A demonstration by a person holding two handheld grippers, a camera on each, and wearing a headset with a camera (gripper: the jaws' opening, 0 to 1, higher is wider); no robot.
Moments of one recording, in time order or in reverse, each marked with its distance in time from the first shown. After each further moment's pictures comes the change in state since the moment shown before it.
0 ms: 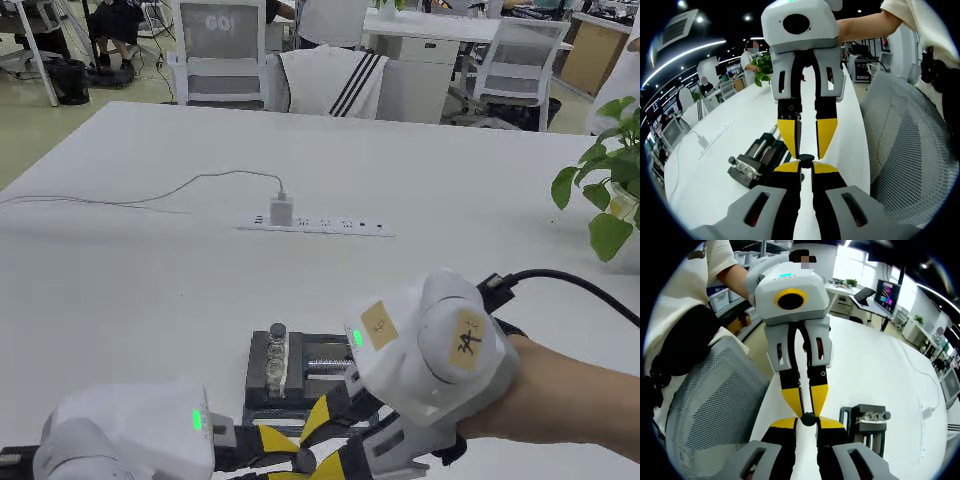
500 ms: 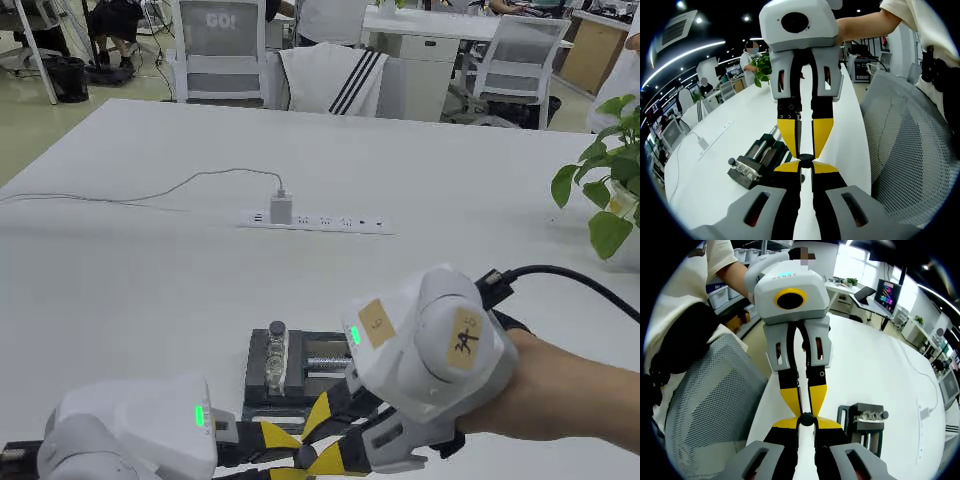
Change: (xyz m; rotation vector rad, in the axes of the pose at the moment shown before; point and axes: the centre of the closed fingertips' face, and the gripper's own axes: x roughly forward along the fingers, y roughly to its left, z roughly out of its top) left arm 0.002 0.001 0.001 0.004 -0.006 0.001; right arm -0.002 -0.003 -0.001 -0.004 0.017 -0.008
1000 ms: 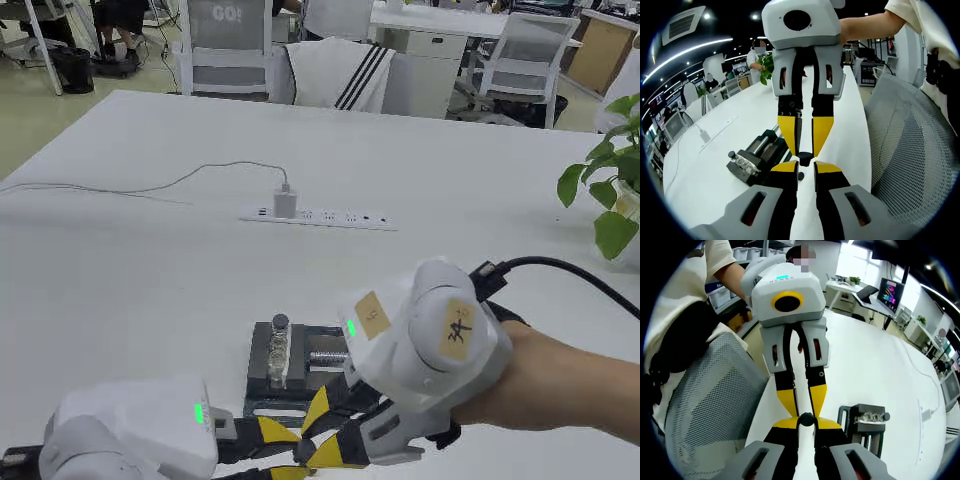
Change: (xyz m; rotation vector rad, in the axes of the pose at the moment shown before) left arm 0.001 0.000 -0.010 -0.056 -0.003 0.053; right arm 0.004 -0.002 0.000 -0.011 0.014 0.020
